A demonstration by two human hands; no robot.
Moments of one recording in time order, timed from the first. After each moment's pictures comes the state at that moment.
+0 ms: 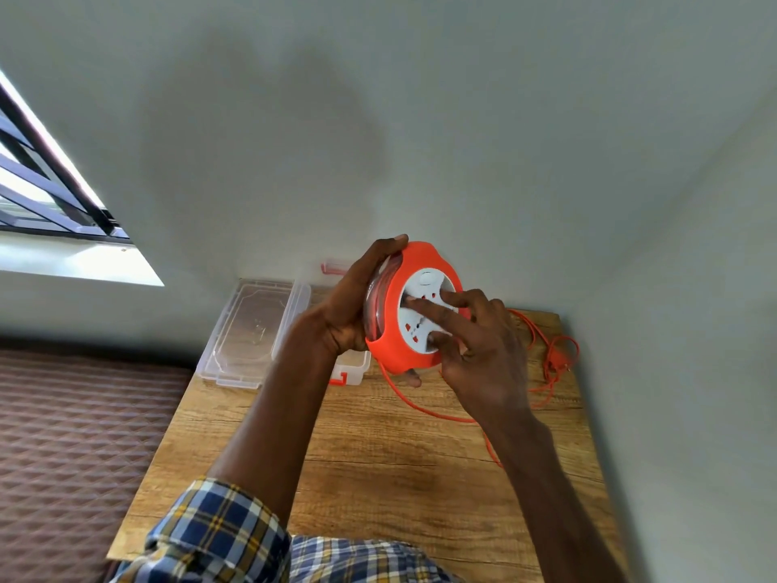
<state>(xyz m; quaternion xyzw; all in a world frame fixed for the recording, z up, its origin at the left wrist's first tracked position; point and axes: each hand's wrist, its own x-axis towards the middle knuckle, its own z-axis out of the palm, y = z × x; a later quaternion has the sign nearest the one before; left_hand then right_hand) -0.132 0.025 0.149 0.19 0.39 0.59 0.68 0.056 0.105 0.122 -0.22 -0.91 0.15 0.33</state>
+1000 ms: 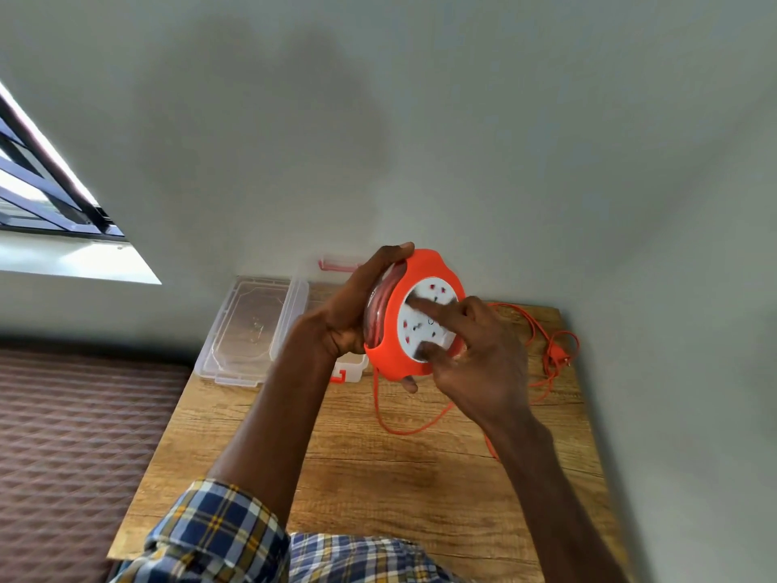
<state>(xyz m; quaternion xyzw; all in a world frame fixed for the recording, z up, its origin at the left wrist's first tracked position) -0.131 0.026 0.139 0.21 0.39 0.57 0.69 0.060 0.099 0.122 -0.27 -0.89 0.22 0.29</state>
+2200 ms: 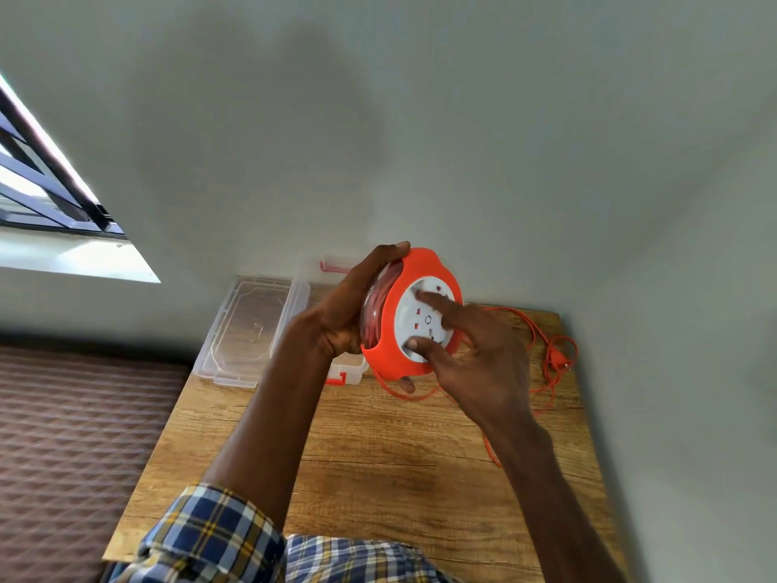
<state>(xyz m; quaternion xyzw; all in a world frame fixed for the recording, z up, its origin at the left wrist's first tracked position) -0.137 0.023 0.138 0.20 0.39 0.58 0.69 0.055 0.098 0.124 -0.28 -0.88 0.24 0.31</state>
